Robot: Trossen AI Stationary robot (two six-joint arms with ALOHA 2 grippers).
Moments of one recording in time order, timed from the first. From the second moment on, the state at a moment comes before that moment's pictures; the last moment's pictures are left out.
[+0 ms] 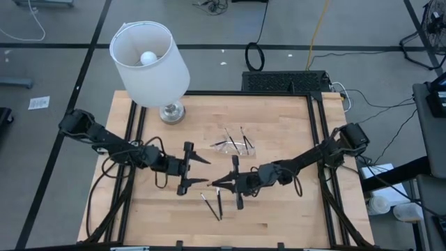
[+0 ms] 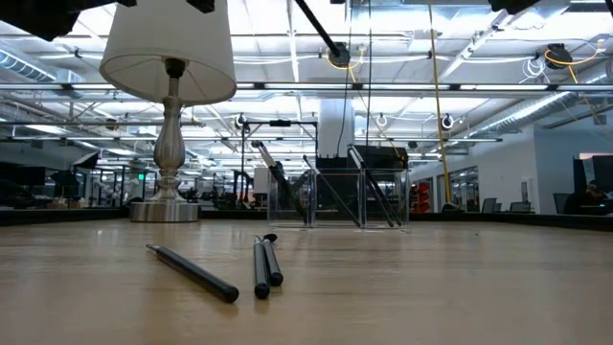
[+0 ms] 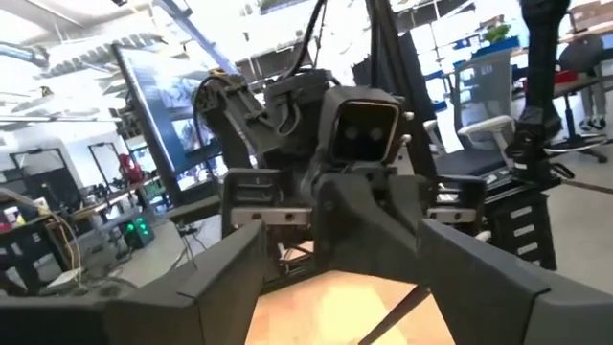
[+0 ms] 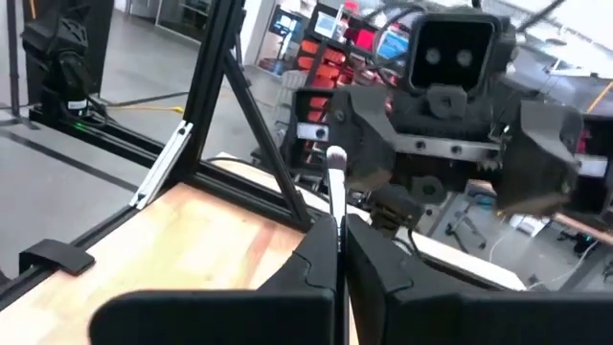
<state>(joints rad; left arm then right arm) -0.36 1.32 0.51 1.00 -0.15 0.36 0.37 1.74 0.96 0.80 0.26 -0.36</state>
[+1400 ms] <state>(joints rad) -0.34 1.32 0.51 0.94 -0.03 0.36 0.30 1.74 0.96 0.87 0.21 -0.38</state>
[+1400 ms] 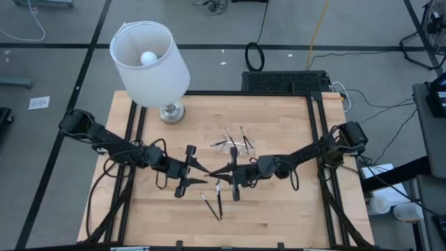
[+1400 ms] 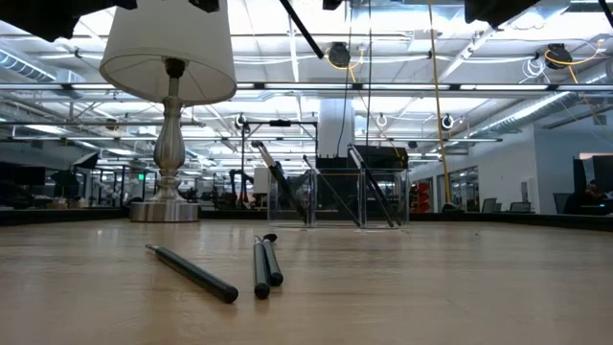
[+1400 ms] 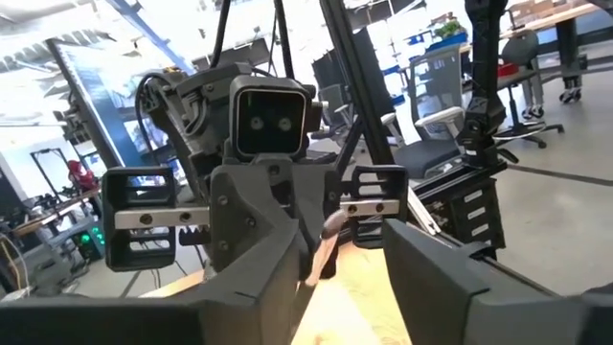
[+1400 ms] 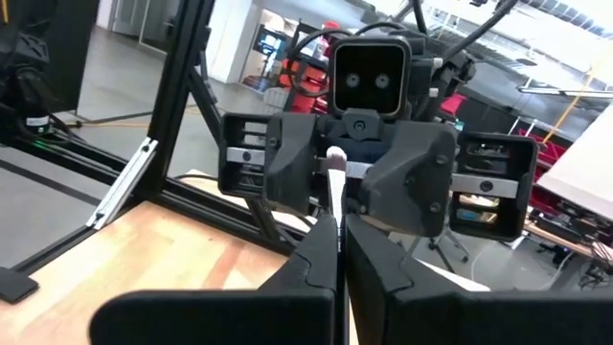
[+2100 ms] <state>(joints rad) -0.32 1.32 0.51 0.94 0.00 0.36 0.30 1.74 0.96 0.87 0.20 -0.38</state>
